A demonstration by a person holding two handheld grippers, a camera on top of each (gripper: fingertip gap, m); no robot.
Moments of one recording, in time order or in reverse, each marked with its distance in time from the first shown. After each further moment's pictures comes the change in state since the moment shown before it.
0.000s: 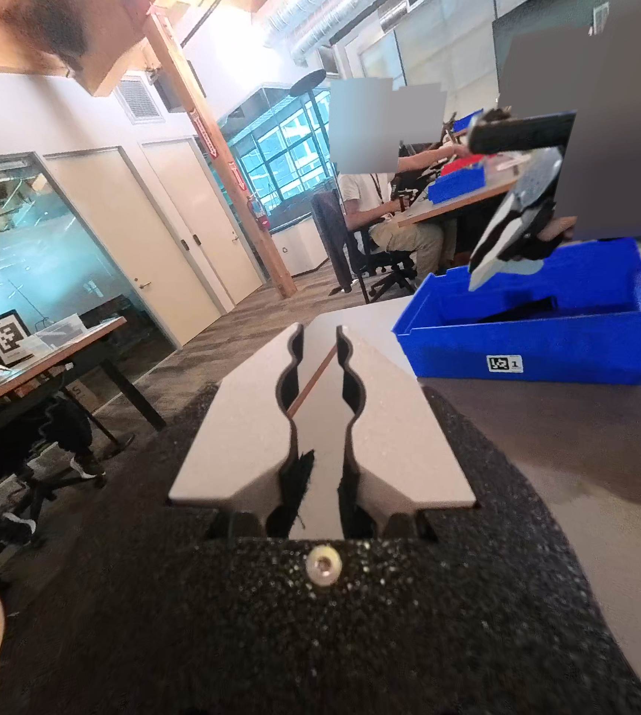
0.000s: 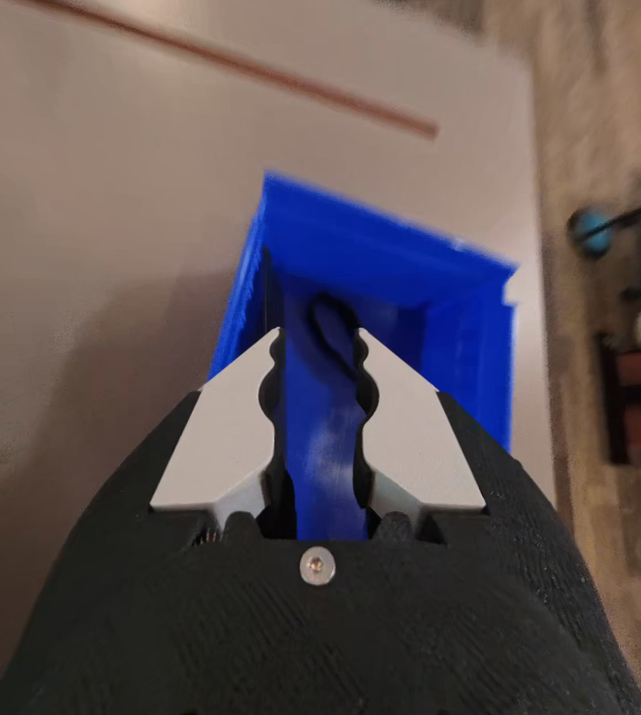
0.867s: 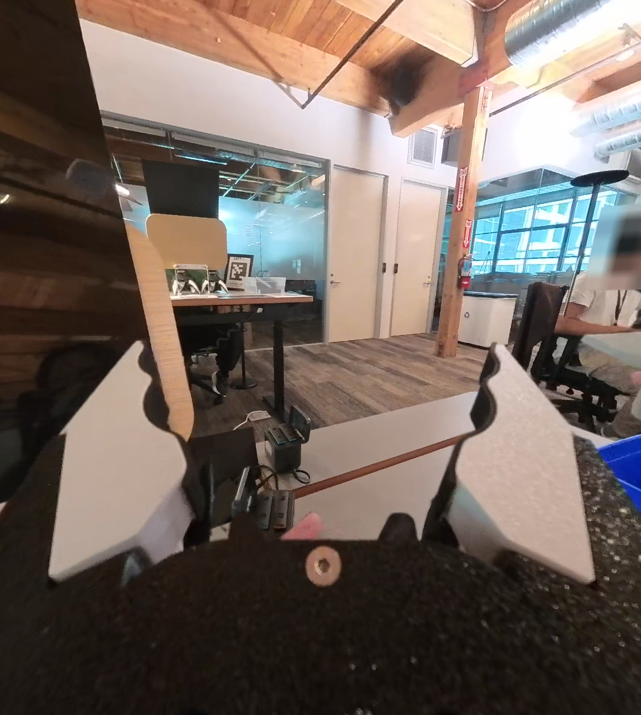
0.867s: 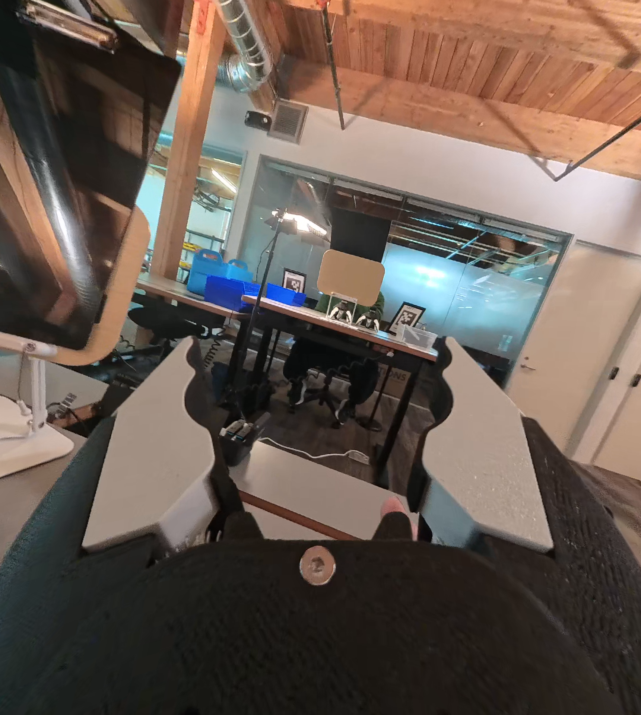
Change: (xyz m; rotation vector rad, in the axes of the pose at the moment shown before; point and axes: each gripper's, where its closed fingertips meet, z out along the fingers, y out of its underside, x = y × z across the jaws) left arm -0.127 0.008 -0.057 0.099 -0.672 -0.285; right arm -0.130 -0.209 -0.096 1.222 -0.102 -0.055
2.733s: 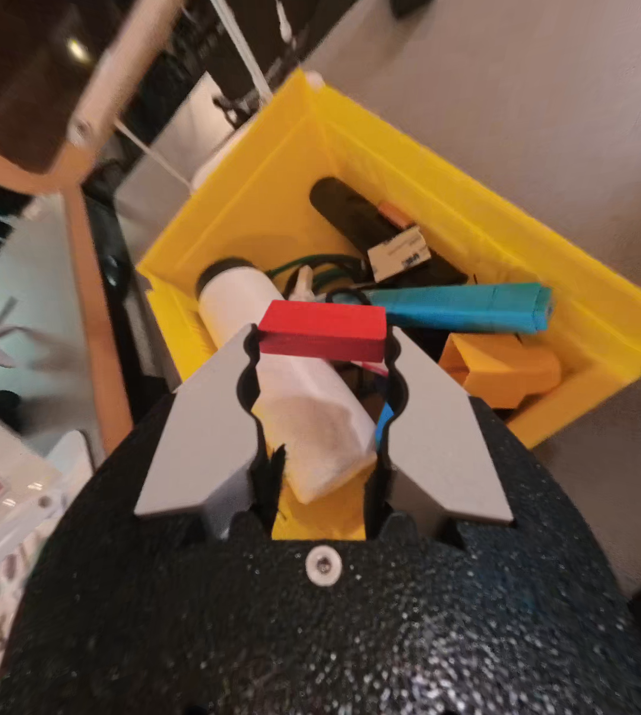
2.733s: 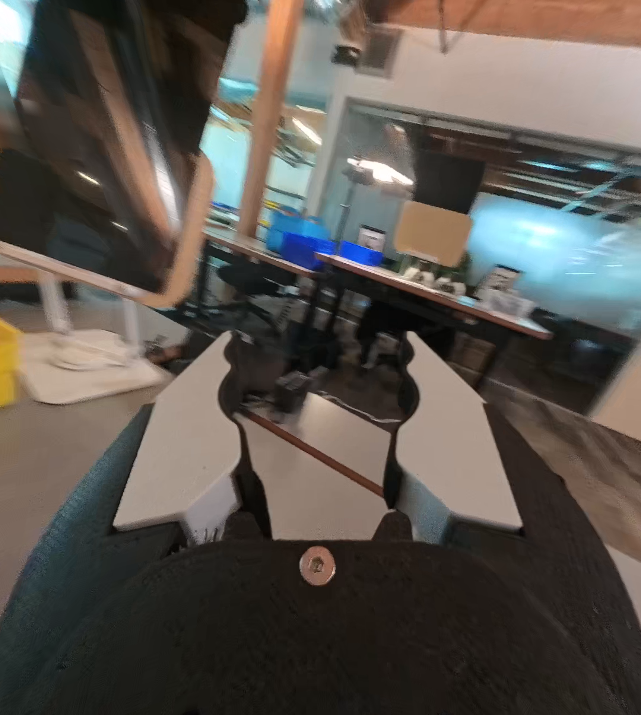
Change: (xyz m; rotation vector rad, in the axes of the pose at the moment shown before) left arm -0.129 0.085 -0.322 -1.027 -0.065 0.516; right arm -0.010 0.033 -0.011 -0.119 -0.249 0.075
